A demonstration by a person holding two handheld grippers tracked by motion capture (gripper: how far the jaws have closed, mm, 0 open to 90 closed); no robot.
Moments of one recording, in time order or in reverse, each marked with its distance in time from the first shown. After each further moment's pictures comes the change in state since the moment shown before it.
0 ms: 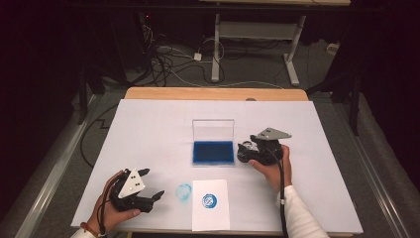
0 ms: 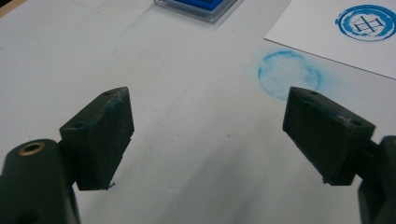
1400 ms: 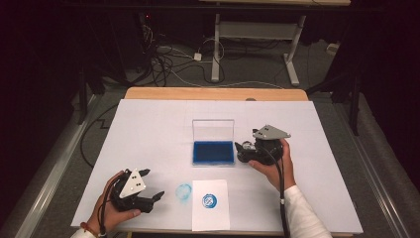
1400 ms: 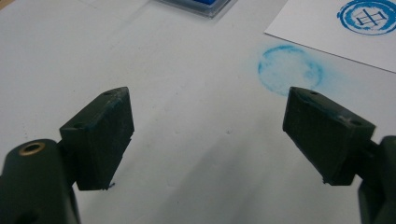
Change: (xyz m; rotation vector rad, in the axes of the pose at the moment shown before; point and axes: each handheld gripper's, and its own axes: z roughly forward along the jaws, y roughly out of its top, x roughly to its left) left arm 0.000 0.000 0.001 0.013 0.001 0.005; right arm 0.017 0.022 -0.018 -0.044 -0.050 -0.089
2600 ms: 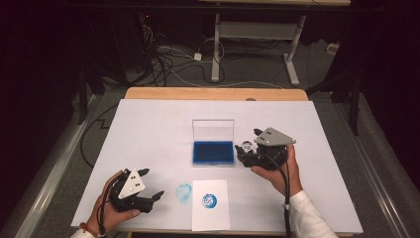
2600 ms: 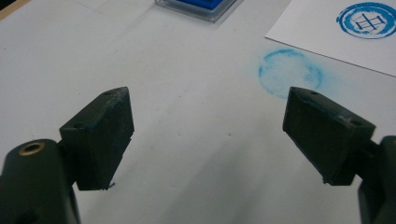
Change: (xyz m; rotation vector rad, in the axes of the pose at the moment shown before) left arm -0.001 0.001 -0.002 -0.011 0.009 0.003; right arm 0.015 0.014 -0.035 -0.046 0.001 -0.090
